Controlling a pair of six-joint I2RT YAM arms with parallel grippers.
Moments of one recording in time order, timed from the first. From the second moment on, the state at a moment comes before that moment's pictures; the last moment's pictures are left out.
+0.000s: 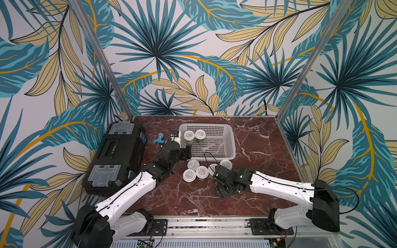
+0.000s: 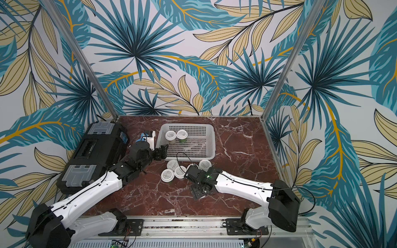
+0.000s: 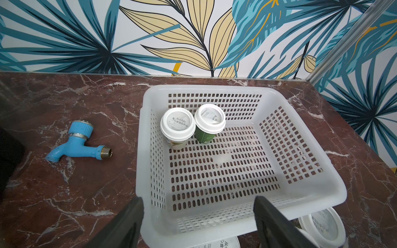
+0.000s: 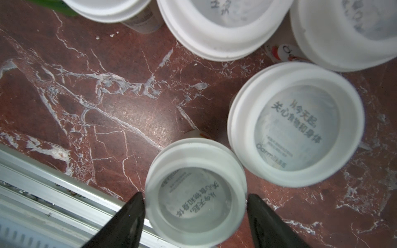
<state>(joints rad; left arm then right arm) -0.56 1.13 0.79 -0.10 -0.23 -0.36 1.02 1.39 0.95 -0.90 0.13 0.56</state>
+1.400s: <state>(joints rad) -0.54 1.06 0.77 -0.10 -0.25 -0.37 0.94 1.41 1.42 -1.07 0.00 0.41</state>
